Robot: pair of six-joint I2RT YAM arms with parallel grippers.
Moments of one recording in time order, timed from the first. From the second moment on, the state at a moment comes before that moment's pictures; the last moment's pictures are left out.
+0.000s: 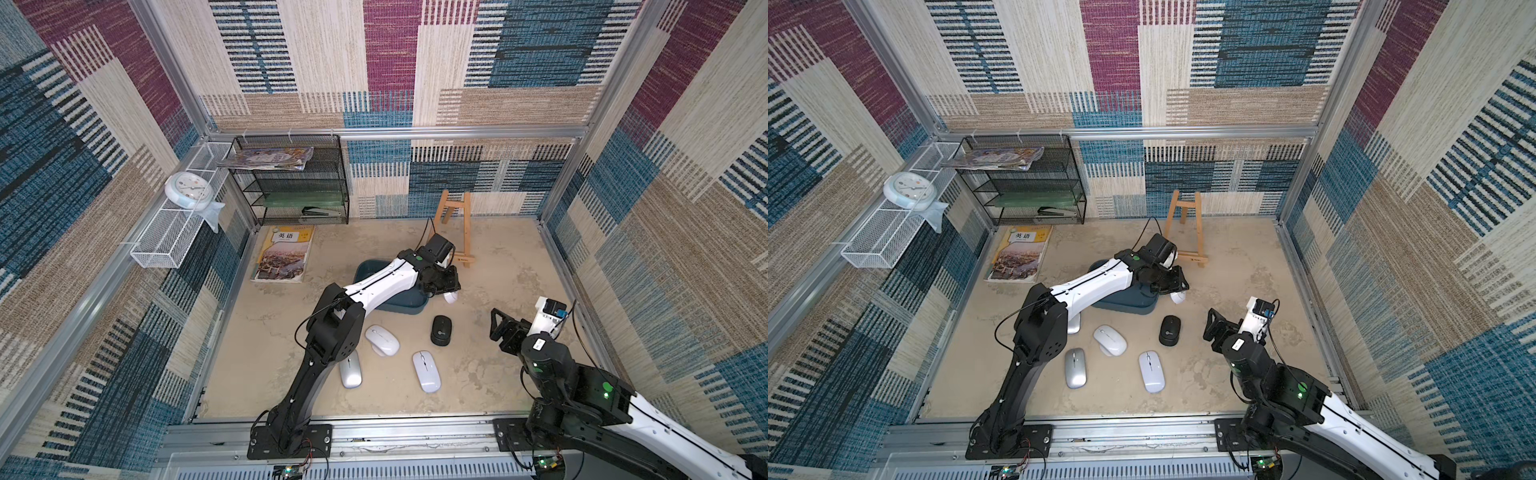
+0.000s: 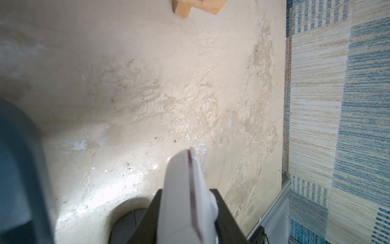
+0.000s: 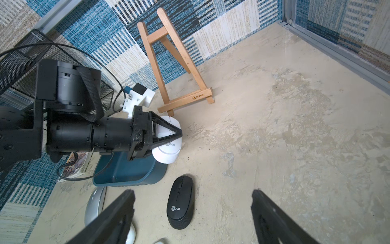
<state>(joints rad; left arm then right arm) -0.77 2.30 2.02 -0.64 0.35 -0.75 0.98 0.45 0.61 -0.69 0.81 0.90</state>
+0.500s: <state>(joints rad) -0.81 2.51 2.24 -0.69 0.37 -0.78 0.98 0.42 0.58 -0.71 0.81 0.92</state>
